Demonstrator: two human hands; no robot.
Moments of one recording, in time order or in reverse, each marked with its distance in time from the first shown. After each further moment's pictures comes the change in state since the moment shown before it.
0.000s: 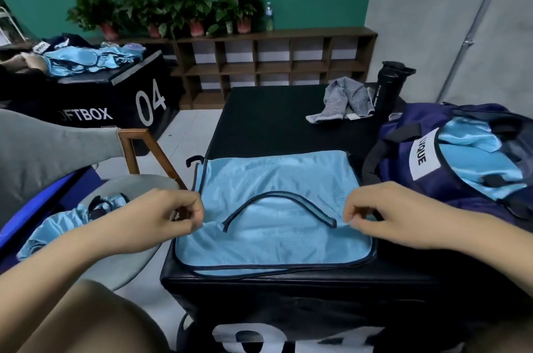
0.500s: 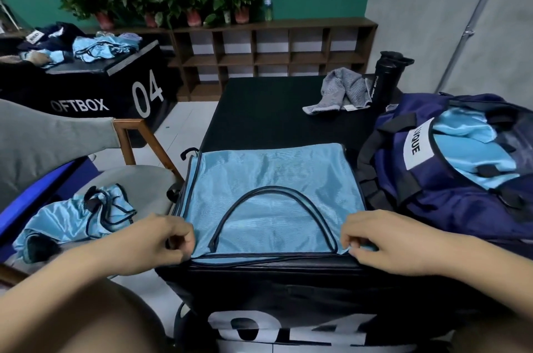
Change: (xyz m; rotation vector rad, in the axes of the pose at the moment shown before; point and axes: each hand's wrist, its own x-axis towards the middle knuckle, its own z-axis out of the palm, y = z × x) left_hand -0.012 -0.037 0.054 0.043 -0.187 0.004; right_hand -0.026 0.015 0.052 -0.080 -0.143 -0.002
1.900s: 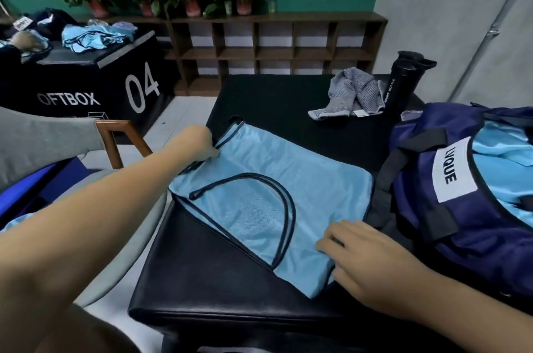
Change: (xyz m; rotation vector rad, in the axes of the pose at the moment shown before) left_hand 0.261 -0.083 -0.093 0.222 0.265 -0.522; right_hand 0.057 -0.001 0.027 -0.300 0.183 0.009
